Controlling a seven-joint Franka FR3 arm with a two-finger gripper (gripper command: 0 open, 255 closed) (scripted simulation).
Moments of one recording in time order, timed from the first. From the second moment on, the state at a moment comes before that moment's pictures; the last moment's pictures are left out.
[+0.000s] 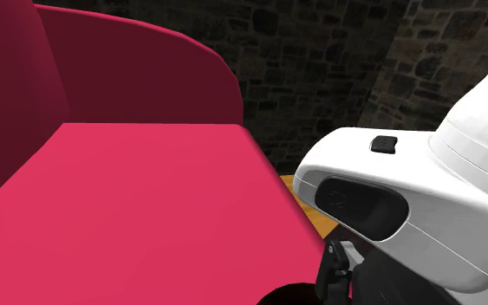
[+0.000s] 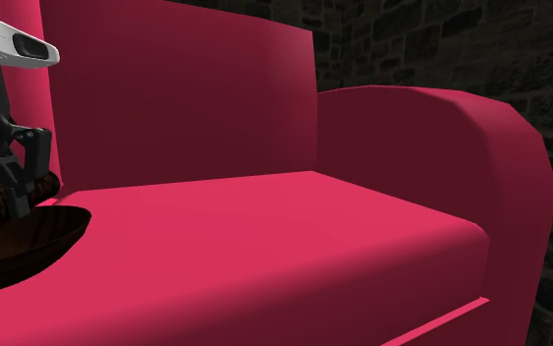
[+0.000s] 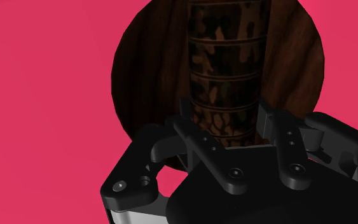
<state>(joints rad) 0.65 -0.41 0.64 -2.12 0.22 1.79 0.21</state>
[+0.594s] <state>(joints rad) 0.65 -0.41 0.64 -2.12 0.22 1.79 0.21</state>
